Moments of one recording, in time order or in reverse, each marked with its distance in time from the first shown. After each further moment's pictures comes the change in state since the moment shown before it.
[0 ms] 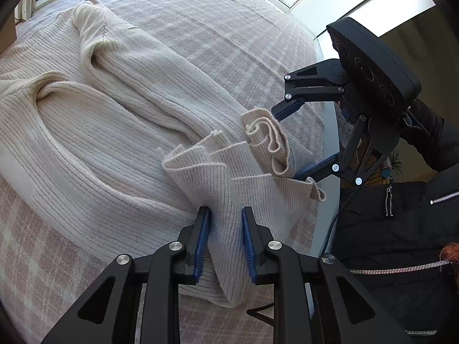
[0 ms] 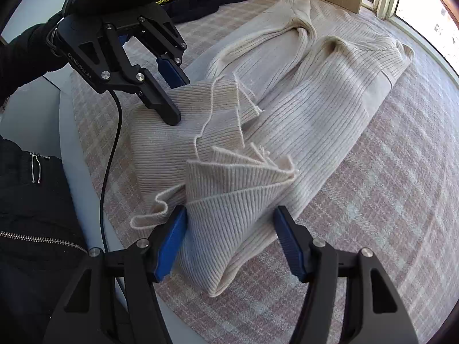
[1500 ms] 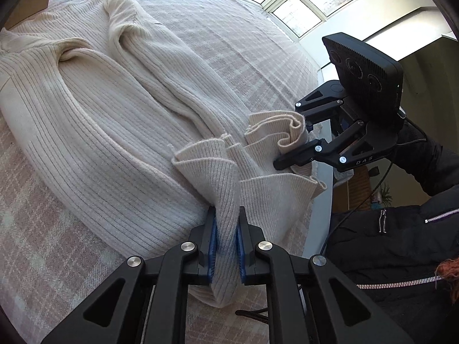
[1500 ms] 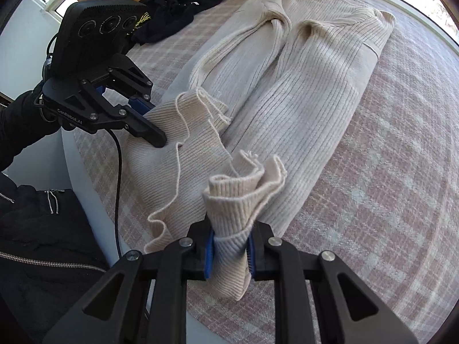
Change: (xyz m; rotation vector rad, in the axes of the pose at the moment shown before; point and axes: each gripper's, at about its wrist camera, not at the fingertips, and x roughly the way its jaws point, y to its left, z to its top) left arm 0.004 0.019 -0.040 -0.119 -0.127 -0.040; right arm 0.005 -0.018 0.021 0.170 -0.005 0.068
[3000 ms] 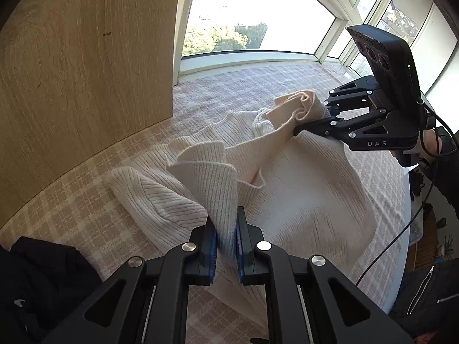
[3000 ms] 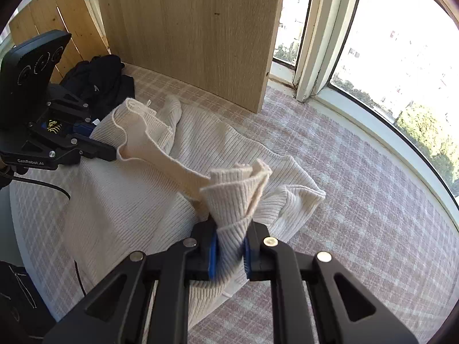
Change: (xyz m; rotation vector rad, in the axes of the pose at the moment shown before) left arm -0.105 0.140 0.156 -0.086 -0.236 0.407; right arm -0.036 -0.125 0.255 -0.081 -0.155 -0.273
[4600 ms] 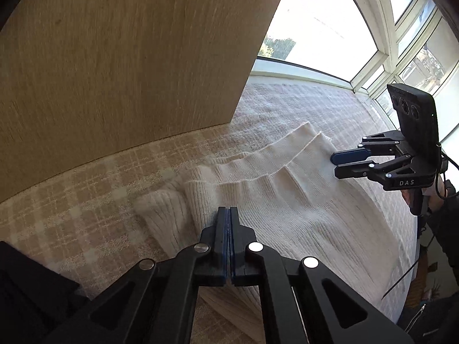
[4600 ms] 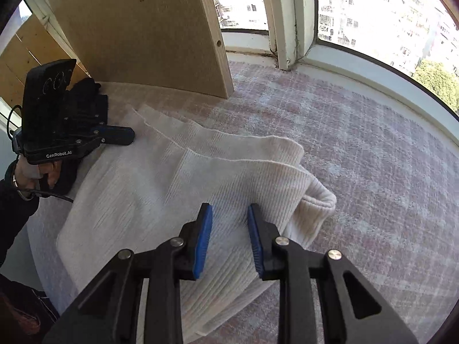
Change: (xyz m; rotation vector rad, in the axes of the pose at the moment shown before) left arm 0.020 0.057 -0.003 -0.198 -0.066 0.015; right arm 0.029 -0.052 -0.004 0.207 -0.008 0.129
